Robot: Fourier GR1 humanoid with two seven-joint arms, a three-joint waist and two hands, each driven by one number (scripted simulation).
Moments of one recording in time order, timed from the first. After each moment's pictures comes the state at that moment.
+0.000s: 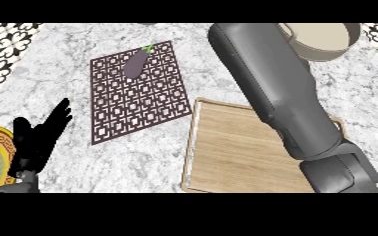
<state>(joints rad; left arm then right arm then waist) -0.02 0.31 0.15 -1.33 0.03 -0.12 0.13 -1.34 -0.04 0.08 -0.79 1.34 -0.27 1.10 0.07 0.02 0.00</state>
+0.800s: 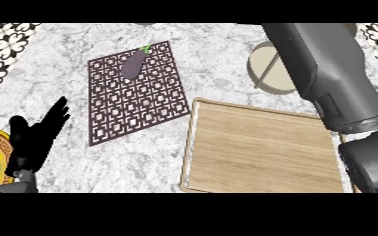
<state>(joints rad) -0.03 0.31 0.16 -1.34 0.03 -0.11 0.15 -1.41 -0.21 -0.06 -0.42 1.36 -0.44 0.89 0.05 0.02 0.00</state>
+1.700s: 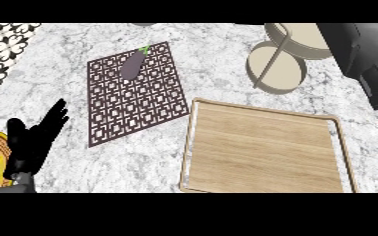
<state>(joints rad) -0.01 0.30 0.17 -1.35 0.03 -0.12 0.15 -1.57 -0.35 0.01 -0.18 1.46 -0.08 0.64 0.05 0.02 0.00</state>
